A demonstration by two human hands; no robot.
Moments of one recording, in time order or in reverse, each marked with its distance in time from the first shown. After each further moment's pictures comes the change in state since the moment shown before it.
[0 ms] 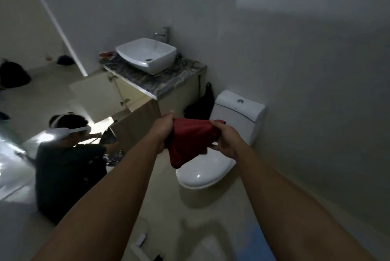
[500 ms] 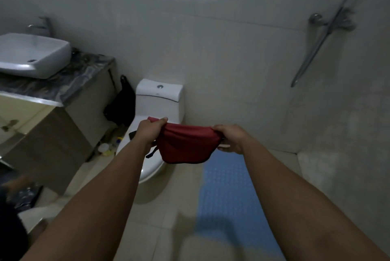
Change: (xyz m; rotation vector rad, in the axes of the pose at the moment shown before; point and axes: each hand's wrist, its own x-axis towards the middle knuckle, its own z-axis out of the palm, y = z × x) left_hand -0.048 -0.073 0.095 0.258 -0.414 0.064; right_hand -0.192 0.041 -0.135 -0.196 0.650 0.070
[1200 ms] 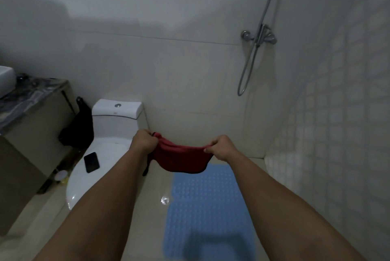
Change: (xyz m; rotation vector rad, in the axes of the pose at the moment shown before) left_hand -0.044 0.011 0.211 0.506 -0.009 0.206; right_hand -0.020 0.049 -0.214 -0.411 0.232 -0.253
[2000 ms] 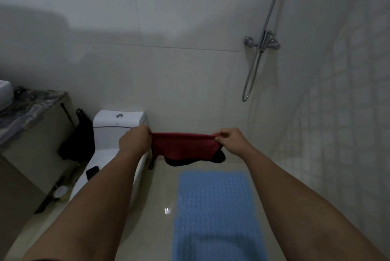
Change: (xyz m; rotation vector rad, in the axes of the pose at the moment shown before) left_hand 0.057 0.000 -0.056 0.655 0.145 0.325; right_hand 0.041 -0.027 -0.004 0.096 0.107 -0.281
